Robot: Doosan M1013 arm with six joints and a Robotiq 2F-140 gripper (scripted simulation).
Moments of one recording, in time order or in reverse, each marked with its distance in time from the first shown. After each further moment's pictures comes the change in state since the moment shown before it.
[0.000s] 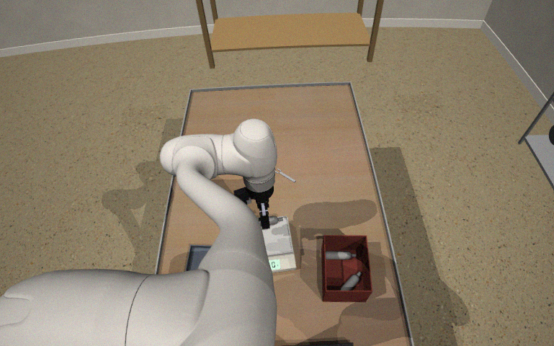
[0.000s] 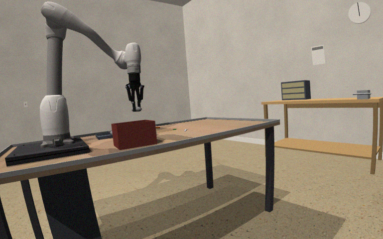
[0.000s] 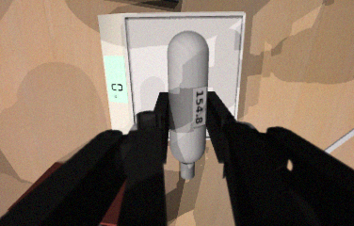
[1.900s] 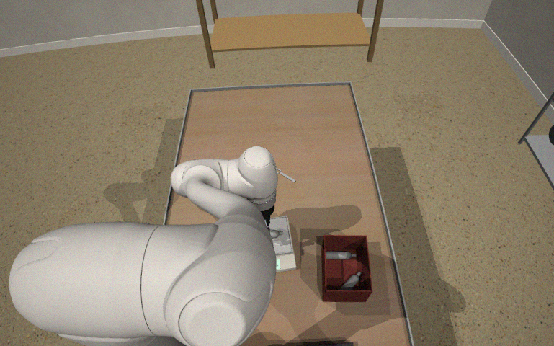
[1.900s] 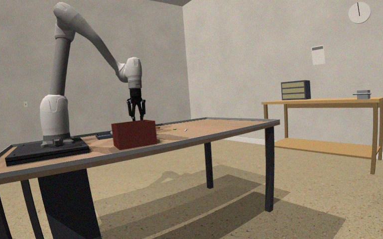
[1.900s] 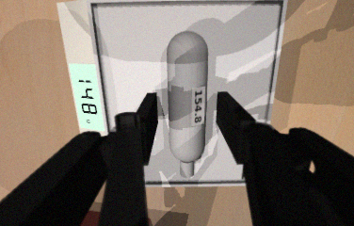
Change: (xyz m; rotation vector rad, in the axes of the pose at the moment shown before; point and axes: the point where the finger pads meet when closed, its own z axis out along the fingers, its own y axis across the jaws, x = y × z) arm 0.001 0.001 0.101 0.000 0.000 0.000
